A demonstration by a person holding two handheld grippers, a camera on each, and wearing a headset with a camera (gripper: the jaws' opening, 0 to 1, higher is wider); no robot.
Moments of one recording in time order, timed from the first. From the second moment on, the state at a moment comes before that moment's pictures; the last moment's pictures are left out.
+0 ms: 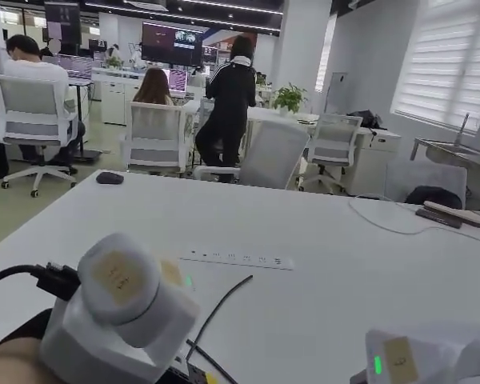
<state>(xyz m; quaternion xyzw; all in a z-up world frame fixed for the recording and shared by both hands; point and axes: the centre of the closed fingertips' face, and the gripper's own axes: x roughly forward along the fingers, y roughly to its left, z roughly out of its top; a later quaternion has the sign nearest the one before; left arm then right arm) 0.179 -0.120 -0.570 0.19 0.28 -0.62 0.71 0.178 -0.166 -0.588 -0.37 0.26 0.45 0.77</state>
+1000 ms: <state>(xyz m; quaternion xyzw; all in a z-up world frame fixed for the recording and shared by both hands) 0.189 -0.097 -0.570 0.22 0.29 -0.60 0.72 0.187 -0.262 -0.647 -0.36 0.38 0.34 0.78</state>
